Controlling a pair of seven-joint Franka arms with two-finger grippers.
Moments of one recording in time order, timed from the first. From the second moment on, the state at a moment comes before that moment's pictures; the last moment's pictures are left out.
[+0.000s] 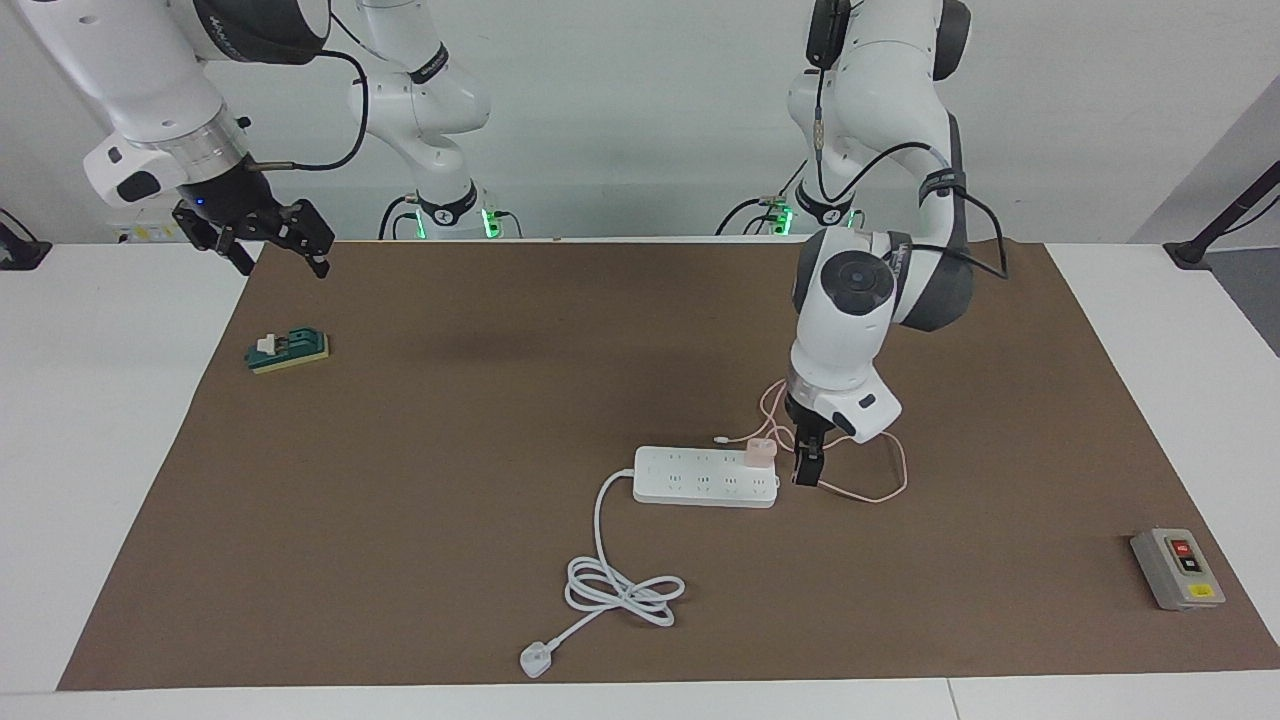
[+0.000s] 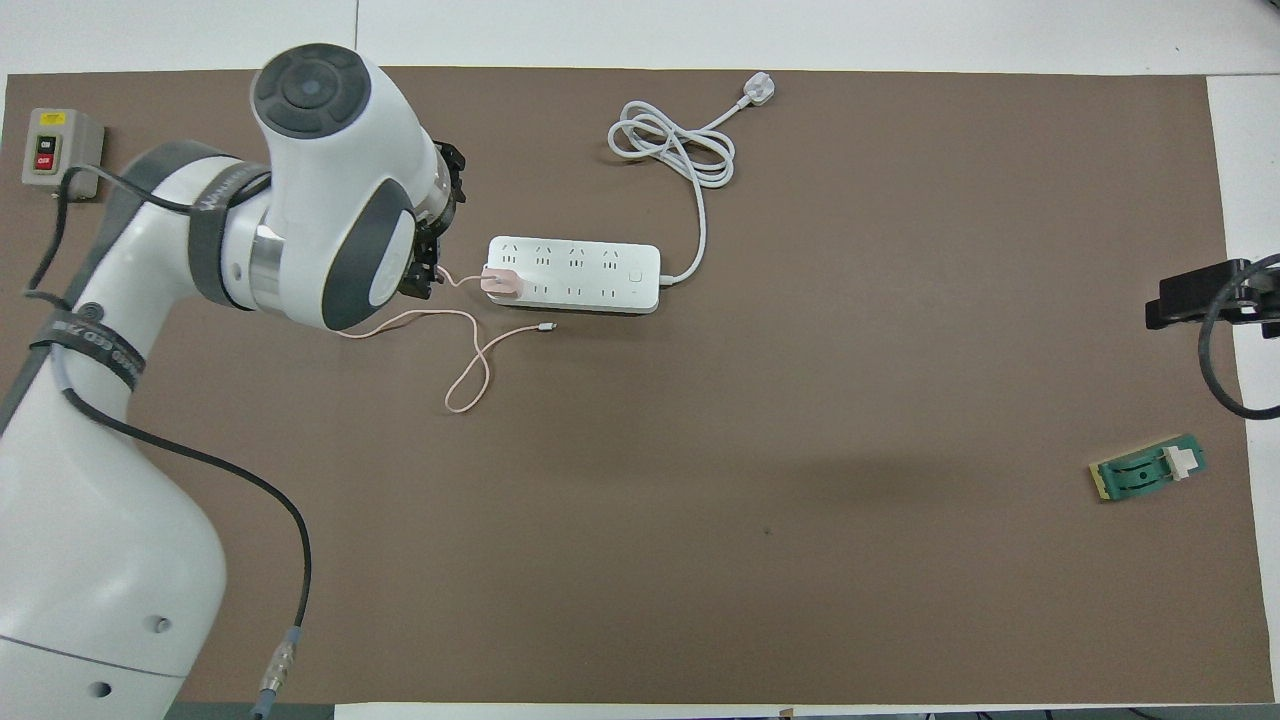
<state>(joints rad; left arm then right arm) -0.46 0.44 0.11 -1.46 -0.02 1.93 -1.57 0.04 -0.05 -0.13 -1.64 0.02 1.56 0.02</state>
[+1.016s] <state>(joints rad) -0.19 0.17 0.12 -1.37 0.06 1.48 -0.20 0.04 -0.05 -0.13 -1.64 0.02 1.56 0.02</state>
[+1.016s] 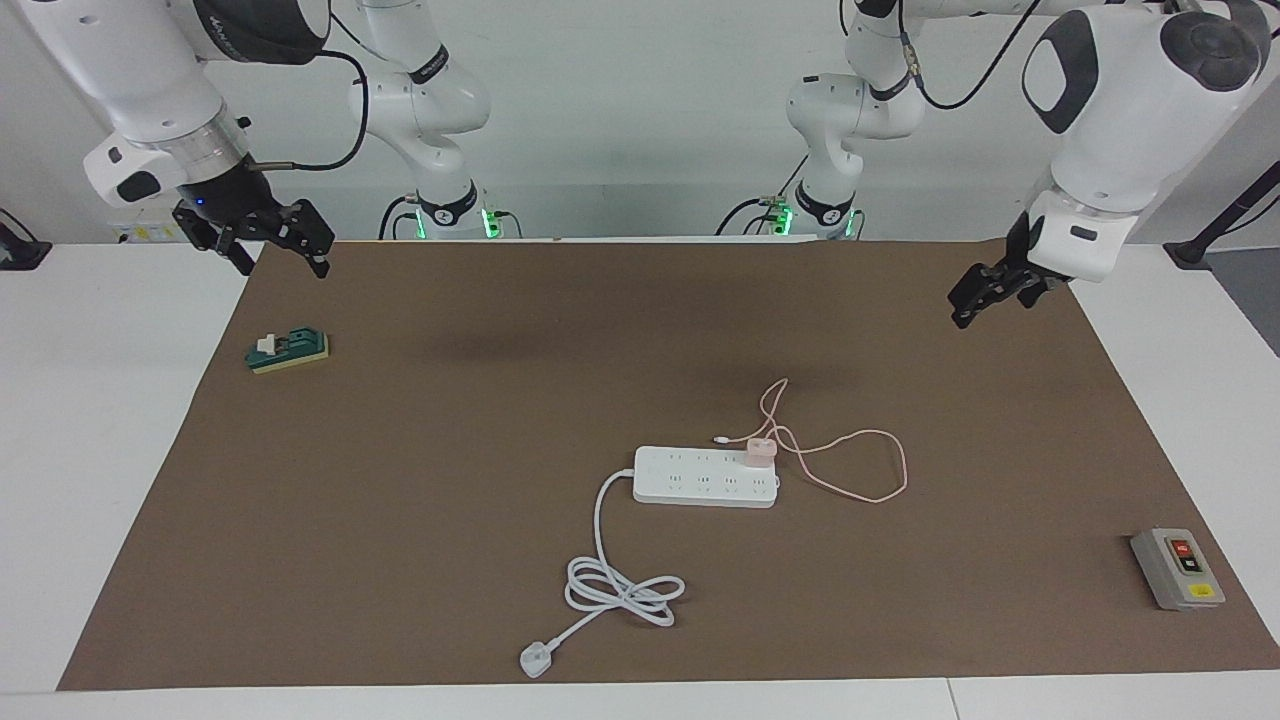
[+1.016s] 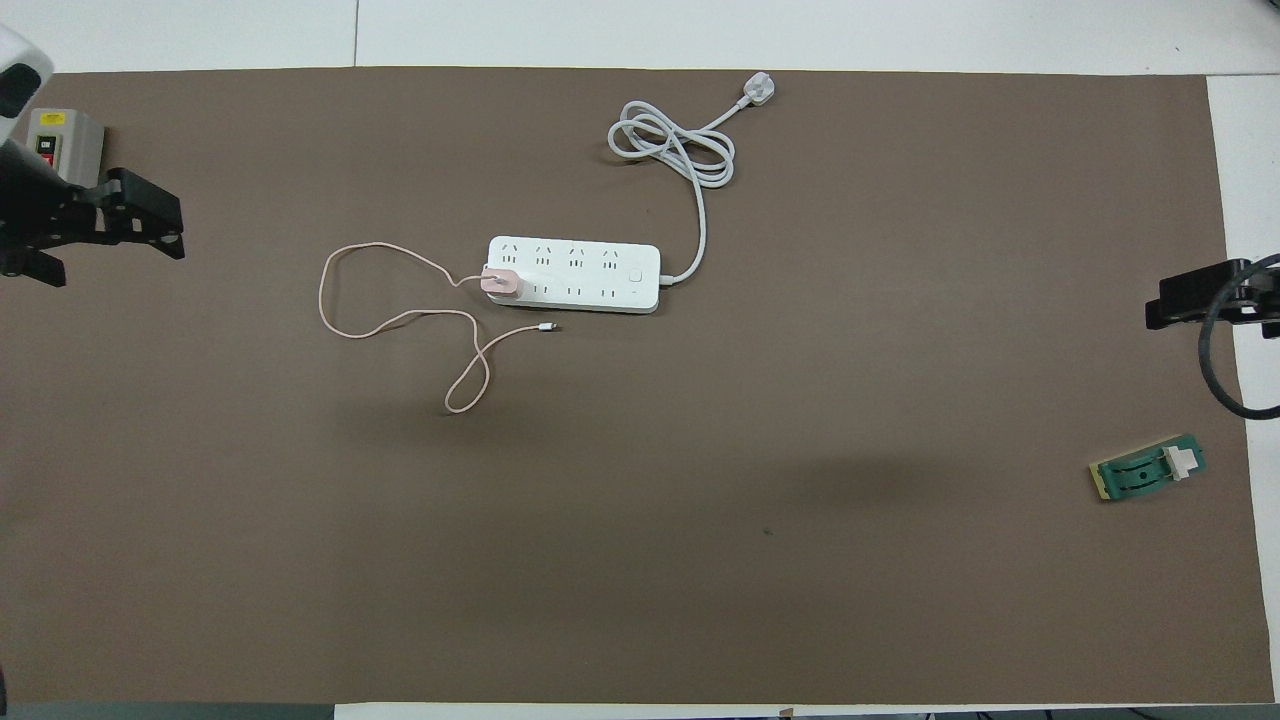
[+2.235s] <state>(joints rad) -0.10 -0.06 0.10 -1.65 0.00 1.48 -0.05 0.04 -0.05 -0.13 -1.64 0.02 1.56 0.02</state>
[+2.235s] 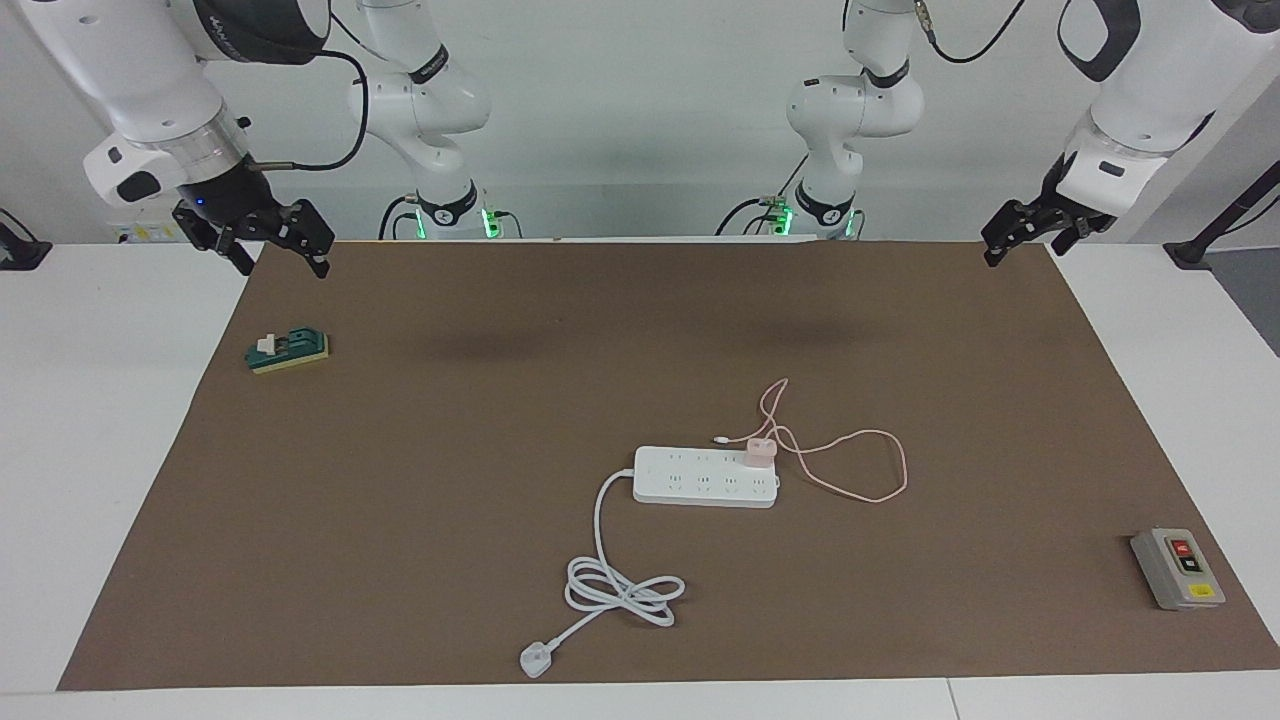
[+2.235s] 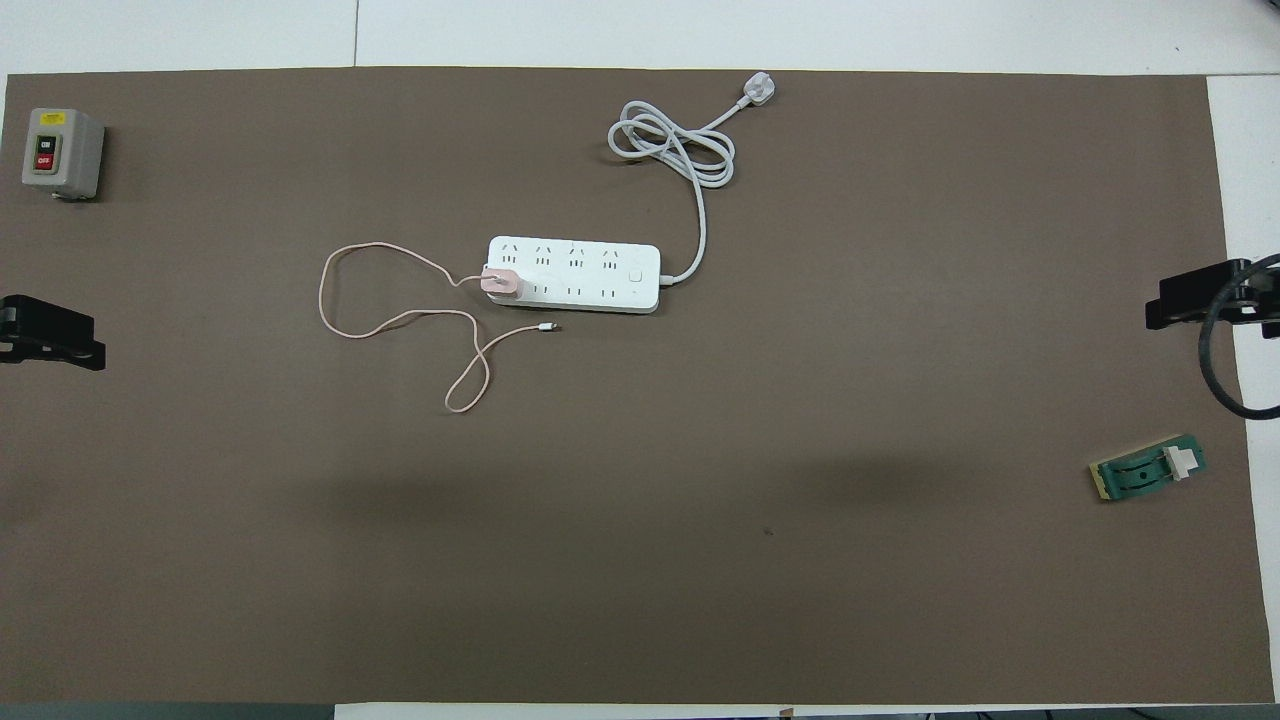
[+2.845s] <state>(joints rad) -0.15 -0.03 0.08 -1.64 -0.04 1.55 -0.05 0.04 -0.05 -0.13 -1.64 0.02 1.56 0.02</state>
